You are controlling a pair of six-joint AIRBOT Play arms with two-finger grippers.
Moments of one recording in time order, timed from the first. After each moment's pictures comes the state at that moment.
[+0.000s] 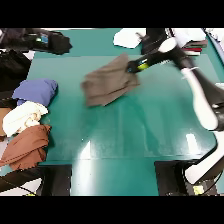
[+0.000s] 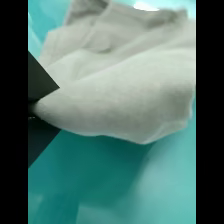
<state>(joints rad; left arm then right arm) -0.36 -1.27 1.72 1.30 -1.07 -1.50 0.11 -1.77 1.84 -0.99 1.19 1.26</state>
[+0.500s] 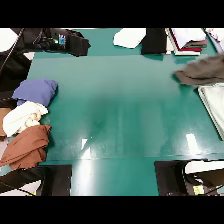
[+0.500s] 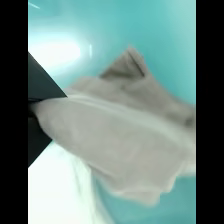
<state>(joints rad) -0.48 -1.27 1.72 1.29 -0.99 -1.52 -0.62 -1.56 1.84 -1.21 1.31 1.35</state>
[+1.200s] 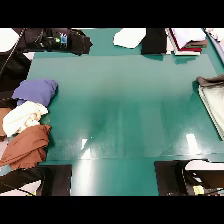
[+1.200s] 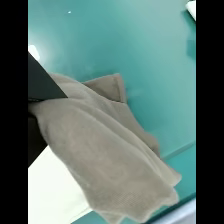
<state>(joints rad) -0.48 -1.27 1.72 1.29 -0.97 -1.54 -0.85 -1.47 1.84 -1.17 1.33 1.36</state>
